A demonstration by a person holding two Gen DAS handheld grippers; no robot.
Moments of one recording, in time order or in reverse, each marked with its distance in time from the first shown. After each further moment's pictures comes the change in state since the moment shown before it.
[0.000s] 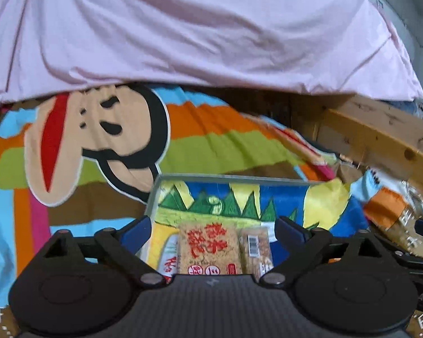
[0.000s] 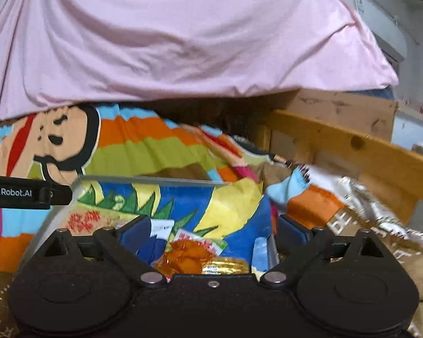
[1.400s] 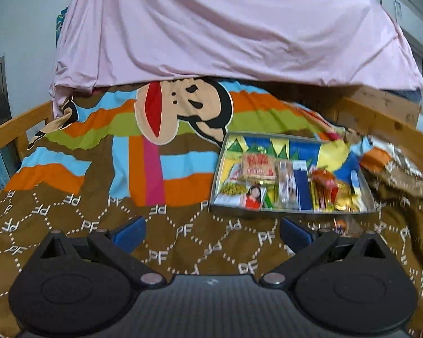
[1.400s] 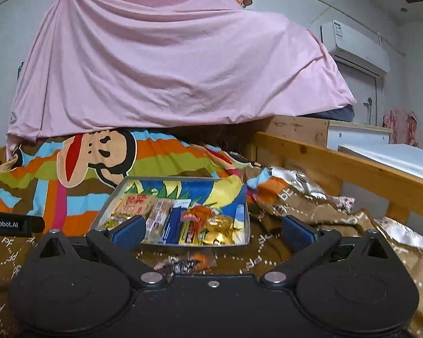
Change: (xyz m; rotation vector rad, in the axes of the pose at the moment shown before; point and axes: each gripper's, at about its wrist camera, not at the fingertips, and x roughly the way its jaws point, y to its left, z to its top) left arm -0.220 0.012 -0.095 -0.024 0.045 0.200; right arm -0.242 -0.015 -0.056 0.023 -0.081 0.023
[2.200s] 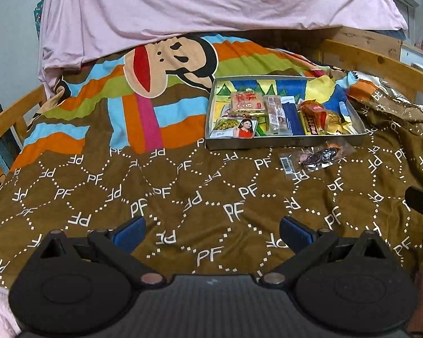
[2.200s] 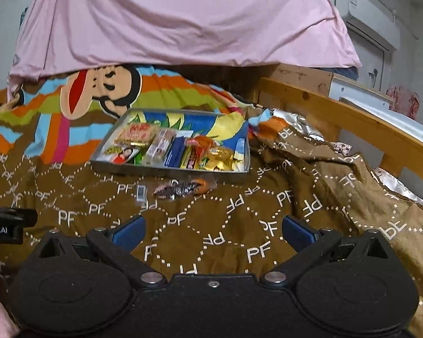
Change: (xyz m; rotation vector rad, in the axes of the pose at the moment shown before) left arm -0.022 -0.008 -0.051 0.127 0.167 0.002; right arm -0.015 0.018 -0.044 -0.091 0.240 -0.028
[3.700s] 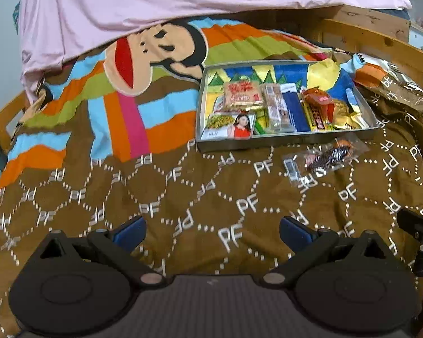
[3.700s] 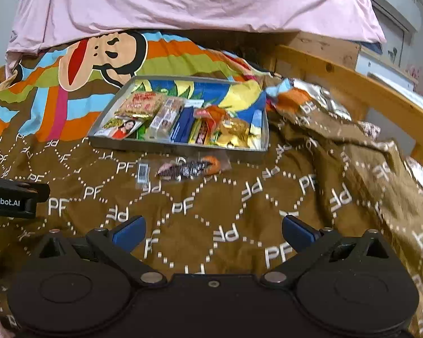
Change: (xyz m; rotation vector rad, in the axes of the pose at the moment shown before) left arm 0.050 -0.013 0.042 0.068 0.062 0.000; right arm 0.058 0.004 0.018 -0.027 0.134 0.055
